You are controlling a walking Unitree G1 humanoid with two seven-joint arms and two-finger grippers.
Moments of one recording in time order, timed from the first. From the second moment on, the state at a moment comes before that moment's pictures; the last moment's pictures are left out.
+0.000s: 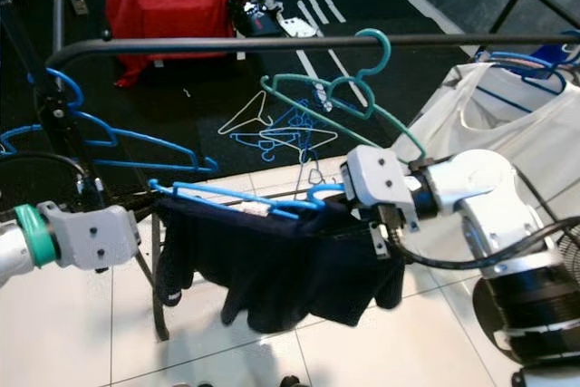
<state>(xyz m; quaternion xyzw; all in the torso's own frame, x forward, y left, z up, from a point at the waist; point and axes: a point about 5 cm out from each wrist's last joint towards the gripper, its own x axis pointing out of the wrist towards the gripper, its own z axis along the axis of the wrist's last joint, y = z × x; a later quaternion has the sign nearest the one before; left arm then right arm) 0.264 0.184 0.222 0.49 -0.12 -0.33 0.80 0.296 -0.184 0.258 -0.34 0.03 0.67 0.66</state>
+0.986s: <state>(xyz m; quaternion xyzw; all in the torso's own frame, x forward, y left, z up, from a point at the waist) 0.261 0.189 0.234 0.56 -0.14 -0.35 0.73 0.256 -0.182 0.214 -0.24 0.12 0.75 0.61</state>
